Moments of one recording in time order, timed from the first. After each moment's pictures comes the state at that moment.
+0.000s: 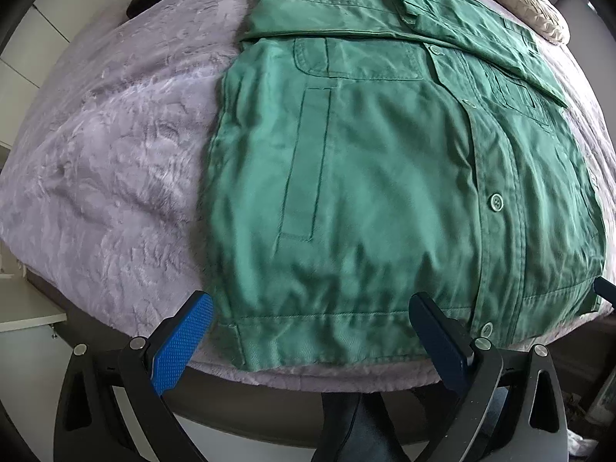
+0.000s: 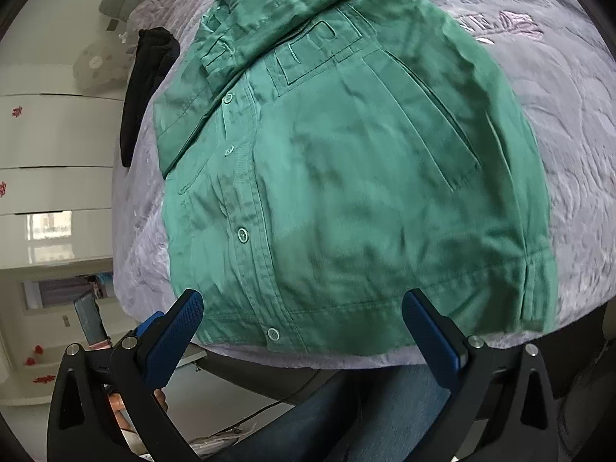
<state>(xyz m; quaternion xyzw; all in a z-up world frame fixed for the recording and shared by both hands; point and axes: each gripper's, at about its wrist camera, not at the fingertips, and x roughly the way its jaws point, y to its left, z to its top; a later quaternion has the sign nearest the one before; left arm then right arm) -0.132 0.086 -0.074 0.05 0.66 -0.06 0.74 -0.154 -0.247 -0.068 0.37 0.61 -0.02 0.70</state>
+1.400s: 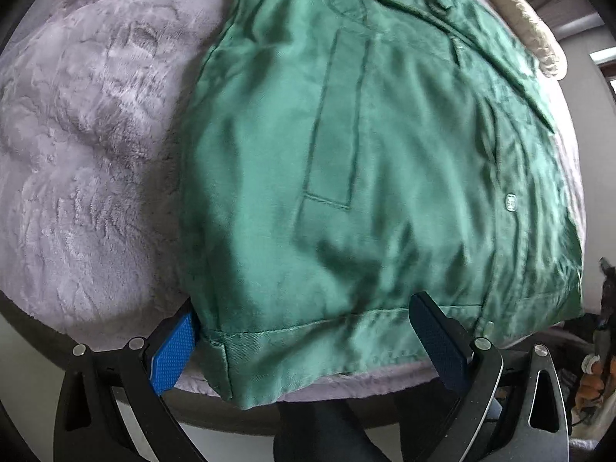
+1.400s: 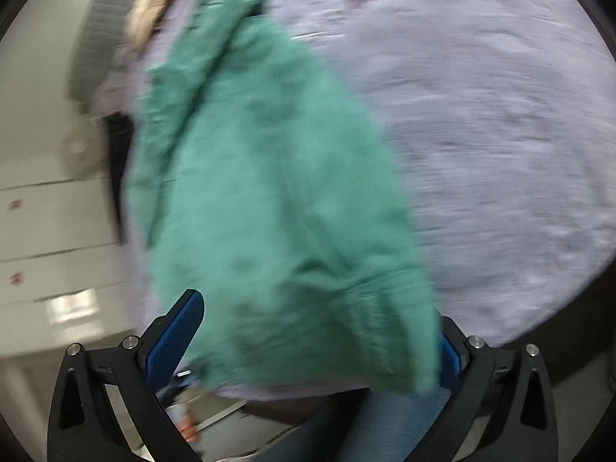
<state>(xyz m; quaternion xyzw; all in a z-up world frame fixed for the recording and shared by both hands) -0.130 0.127 -0.132 -0.09 0.70 -0.12 0.70 -0.197 -0.329 -0.095 0.50 0.52 -0.04 0.69</state>
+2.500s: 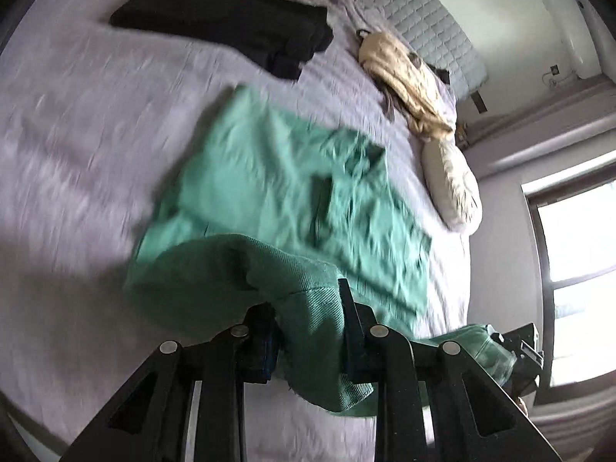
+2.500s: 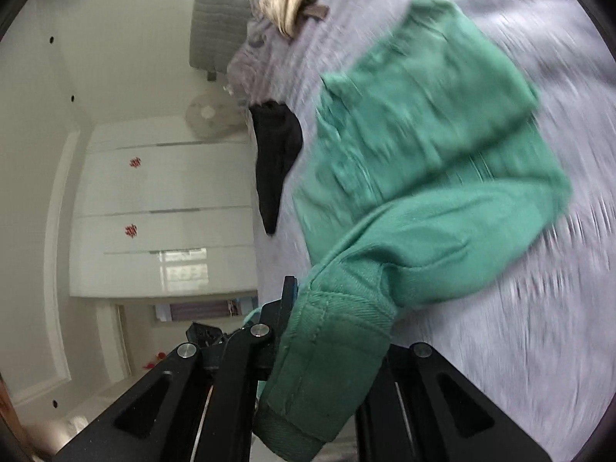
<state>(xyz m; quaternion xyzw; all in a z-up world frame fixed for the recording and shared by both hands) 0.049 0.117 0.008 -0.29 0.54 -0.16 0.78 0.009 -0.377 -0.022 0.53 0.45 0.16 0.70</state>
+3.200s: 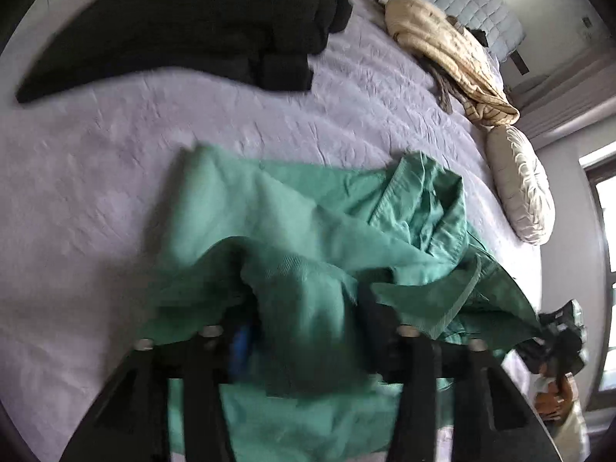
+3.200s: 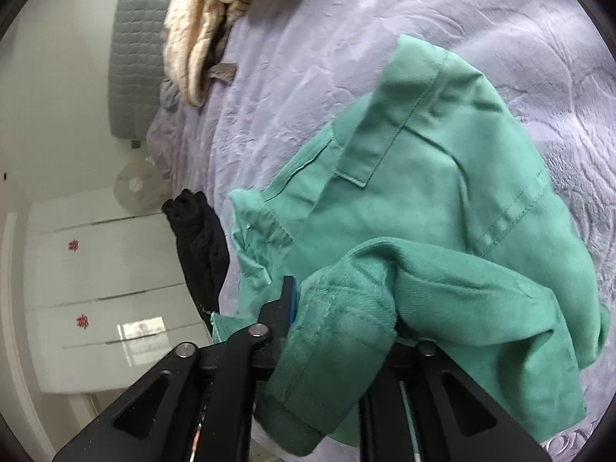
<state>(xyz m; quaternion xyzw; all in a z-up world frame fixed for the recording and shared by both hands) 0.228 0.067 -0.059 -0.16 0.59 -0.12 0.79 0.171 -0.433 -0.110 0.56 0.47 0.00 0.68</state>
